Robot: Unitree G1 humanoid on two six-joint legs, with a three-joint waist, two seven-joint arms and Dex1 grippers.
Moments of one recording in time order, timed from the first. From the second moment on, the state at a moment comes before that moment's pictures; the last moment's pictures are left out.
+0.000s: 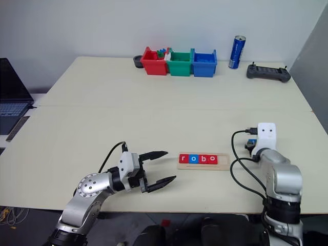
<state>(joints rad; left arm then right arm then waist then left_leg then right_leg) -0.05 0.46 -0.12 -0.23 -0.32 0.06 -0.97 -0.32 -0.31 -0.28 -0.41 0.13 1.28 0.06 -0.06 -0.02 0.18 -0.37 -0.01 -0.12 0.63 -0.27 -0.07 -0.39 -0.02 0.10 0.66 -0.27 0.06</state>
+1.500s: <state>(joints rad) -0.09 0.45 -0.13 -0.18 -0.32 0.03 -0.99 -0.38 -0.98 0.07 0.31 0.14 0.00 1.30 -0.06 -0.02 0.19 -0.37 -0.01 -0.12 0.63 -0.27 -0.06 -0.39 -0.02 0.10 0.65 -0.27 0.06</state>
